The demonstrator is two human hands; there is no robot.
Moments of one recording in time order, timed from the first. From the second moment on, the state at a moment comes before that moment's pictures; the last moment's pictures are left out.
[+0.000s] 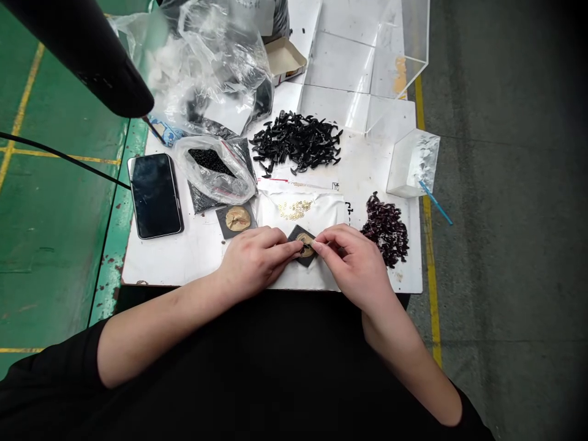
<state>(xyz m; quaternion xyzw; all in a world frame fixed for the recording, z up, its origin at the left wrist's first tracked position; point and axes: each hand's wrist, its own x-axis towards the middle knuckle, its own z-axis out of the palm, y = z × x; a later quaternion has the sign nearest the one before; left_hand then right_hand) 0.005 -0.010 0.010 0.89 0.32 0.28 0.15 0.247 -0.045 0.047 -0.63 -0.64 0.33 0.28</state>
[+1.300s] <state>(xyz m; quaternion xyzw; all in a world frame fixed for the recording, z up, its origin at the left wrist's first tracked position) 0.004 -0.015 0.010 0.92 0.32 0.20 0.08 0.241 0.027 0.054 -0.62 -0.77 0.11 0.08</state>
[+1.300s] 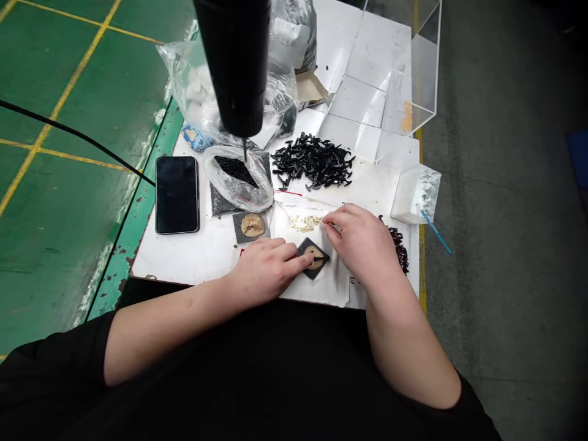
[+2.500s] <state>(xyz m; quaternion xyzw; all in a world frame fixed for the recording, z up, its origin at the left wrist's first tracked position) 0.005 -0.015 0.006 0.92 0.32 0.18 0.09 0.269 -0.029 0.064 -0.51 -0.81 0.22 0.19</state>
